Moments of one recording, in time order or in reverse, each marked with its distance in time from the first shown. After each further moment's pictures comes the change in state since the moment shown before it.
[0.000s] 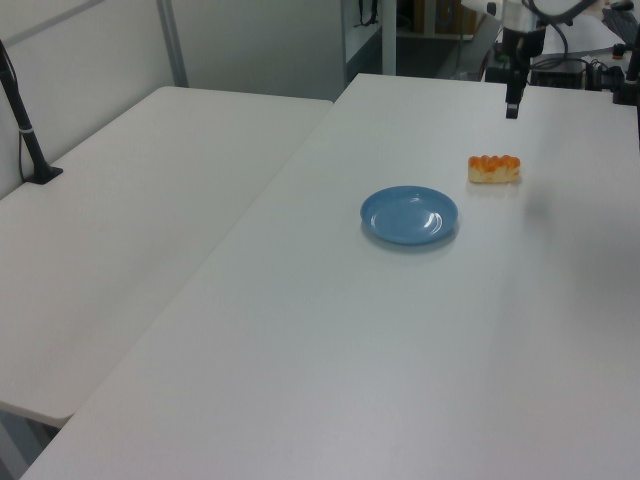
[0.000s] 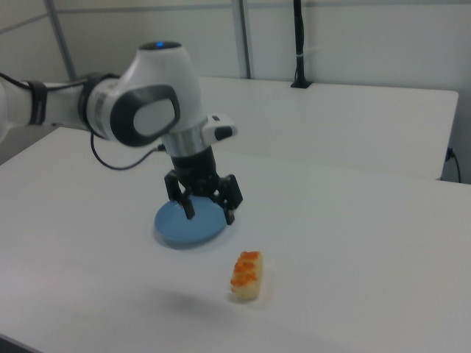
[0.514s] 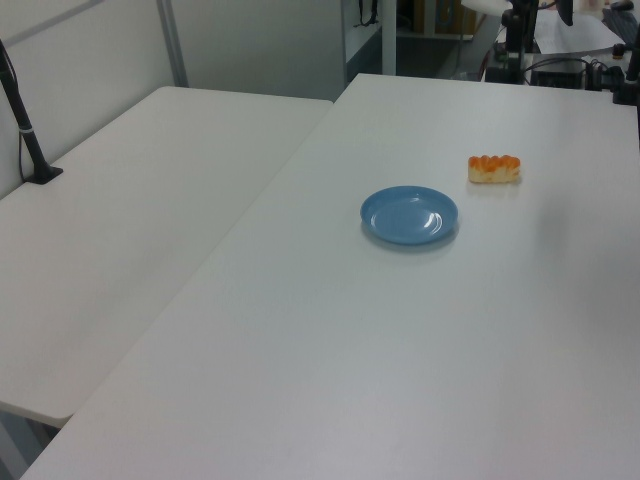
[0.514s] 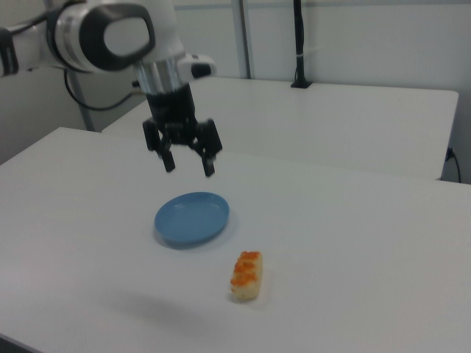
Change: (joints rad) arm 0.064 -0.001 0.001 0.273 -0.029 -0.333 0.120
